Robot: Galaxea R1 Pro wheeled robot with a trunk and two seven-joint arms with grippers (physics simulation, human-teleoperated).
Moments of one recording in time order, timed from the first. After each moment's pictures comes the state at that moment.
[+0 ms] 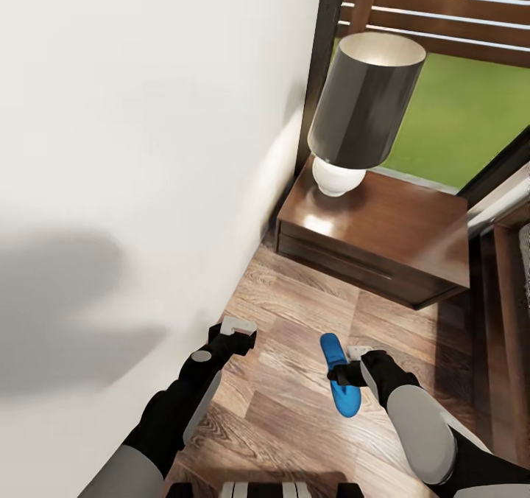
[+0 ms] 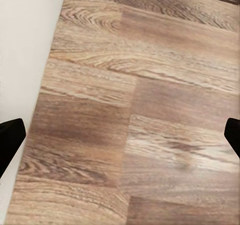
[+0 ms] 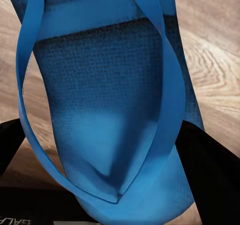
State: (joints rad) left arm -0.55 -0.11 -0.33 -1.05 0.06 0.39 0.08; right arm -0.87 0.04 -0.65 -0.30 0.71 0.50 0.25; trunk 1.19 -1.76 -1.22
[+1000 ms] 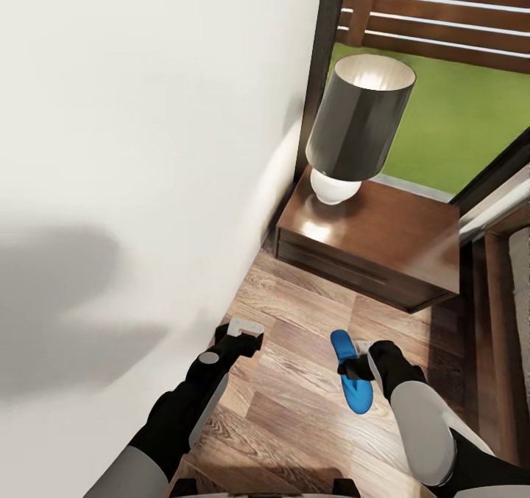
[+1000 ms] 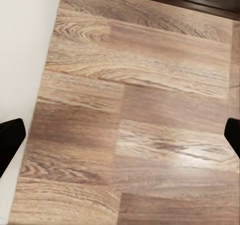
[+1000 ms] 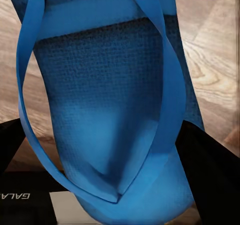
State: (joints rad) left arm -0.55 -0.12 -0.37 -1.05 0.06 0.39 0.10; right arm -0.86 0.04 -0.64 -0.41 0.72 0.63 0.24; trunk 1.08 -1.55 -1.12
